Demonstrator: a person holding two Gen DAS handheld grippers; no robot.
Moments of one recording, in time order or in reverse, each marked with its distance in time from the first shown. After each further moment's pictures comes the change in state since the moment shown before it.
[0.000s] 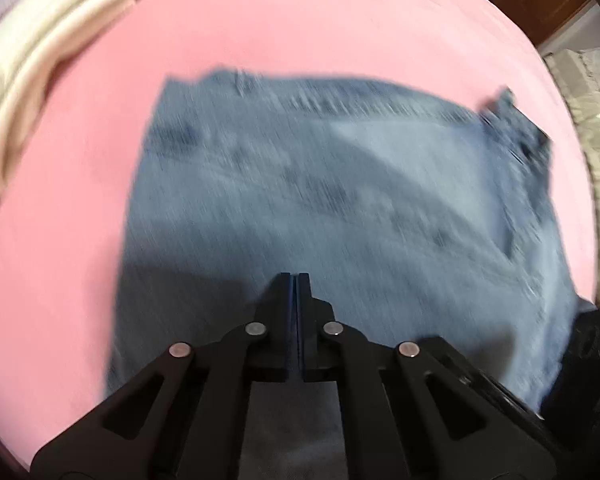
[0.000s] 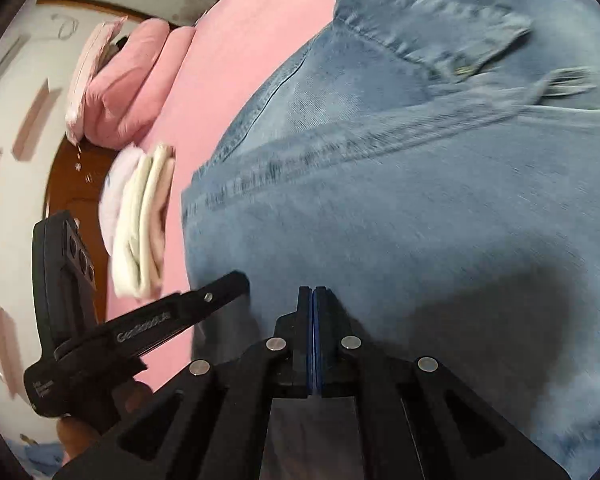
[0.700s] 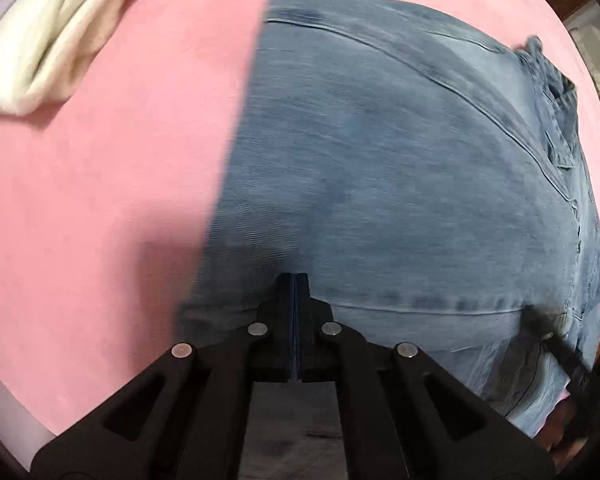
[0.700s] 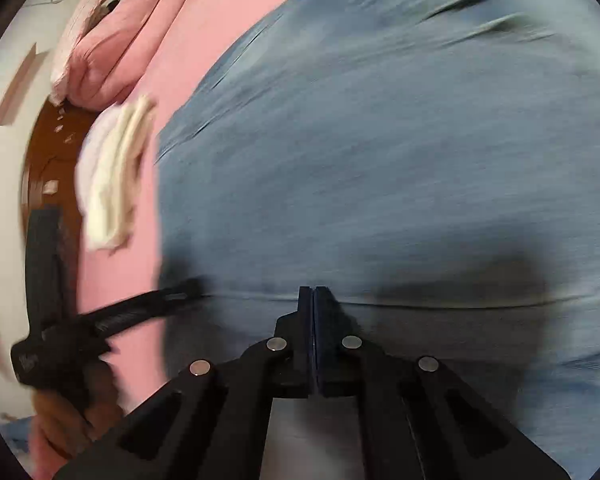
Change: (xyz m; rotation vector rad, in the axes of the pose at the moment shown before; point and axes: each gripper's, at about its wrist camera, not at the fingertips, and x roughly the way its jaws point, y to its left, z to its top) left arm -0.015 0.054 -0.081 -0.018 0.165 0.055; right arm -0.048 -0.025 -0.055 -0.075 0.033 -0.210
